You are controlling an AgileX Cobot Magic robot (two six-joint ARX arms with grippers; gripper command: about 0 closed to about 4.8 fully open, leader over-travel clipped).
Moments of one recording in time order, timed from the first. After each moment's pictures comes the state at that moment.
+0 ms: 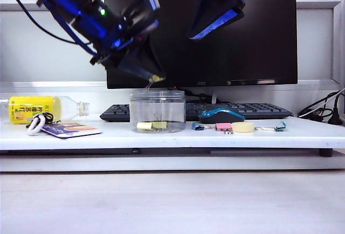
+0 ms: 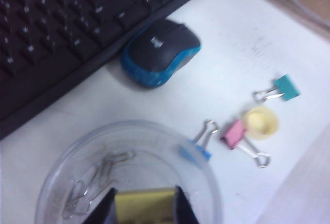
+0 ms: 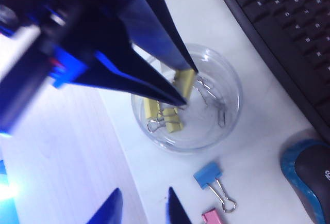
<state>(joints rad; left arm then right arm) -0.51 1.64 1.14 -0.10 0.36 0.07 0.50 1.58 1.49 -0.80 -0.43 -0.50</state>
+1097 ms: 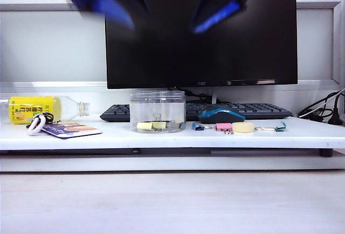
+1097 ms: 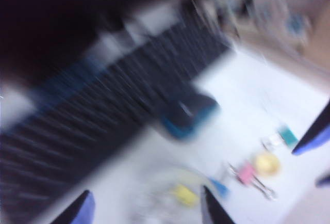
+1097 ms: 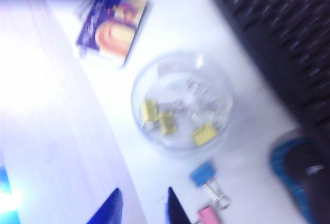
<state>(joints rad) -0.50 1.36 1.14 -0.16 0.23 0.13 0.50 1.53 1.48 -0.79 -0.41 -0.48</state>
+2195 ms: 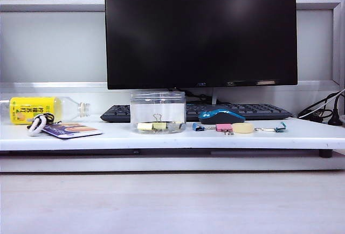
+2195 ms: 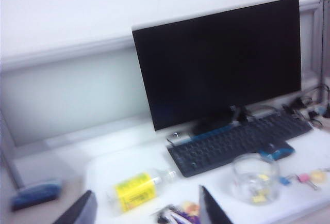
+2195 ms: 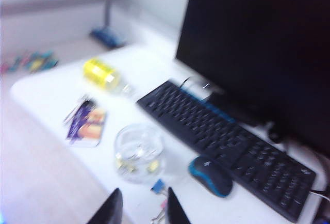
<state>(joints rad) -0.35 0.01 1.02 -0.87 -0.03 0.16 0.50 0.62 1.12 -0.67 -0.21 -0.24</state>
